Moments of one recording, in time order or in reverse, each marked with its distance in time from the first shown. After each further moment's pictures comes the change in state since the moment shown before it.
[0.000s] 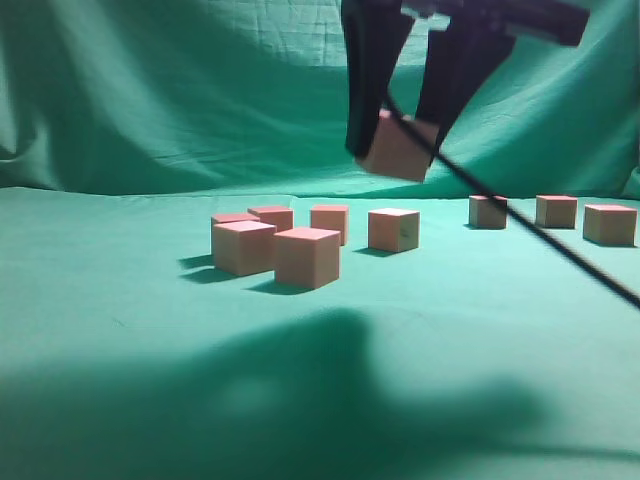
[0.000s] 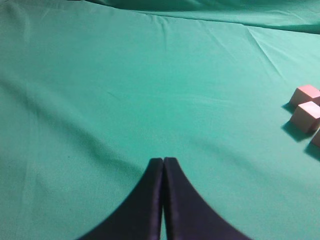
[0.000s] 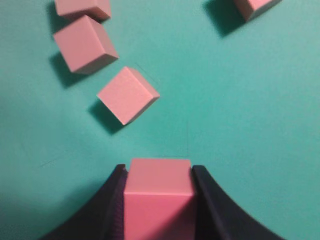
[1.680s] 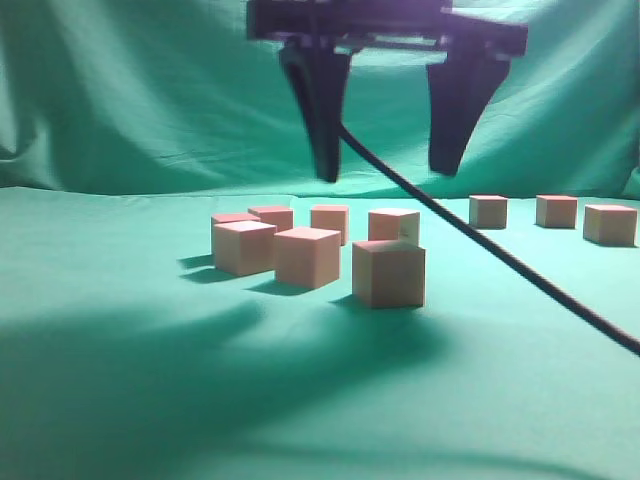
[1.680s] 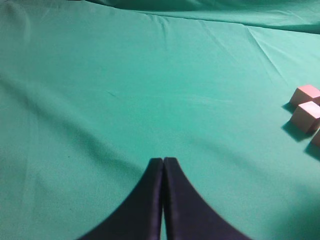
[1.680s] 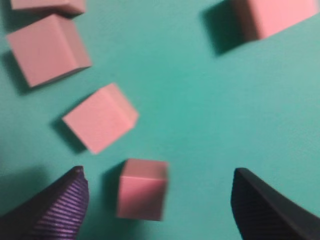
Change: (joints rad) left arm 0.000 0.000 0.000 0.000 0.000 0.000; right arm 0.000 0.203 -0.259 -0.111 0.239 -0.068
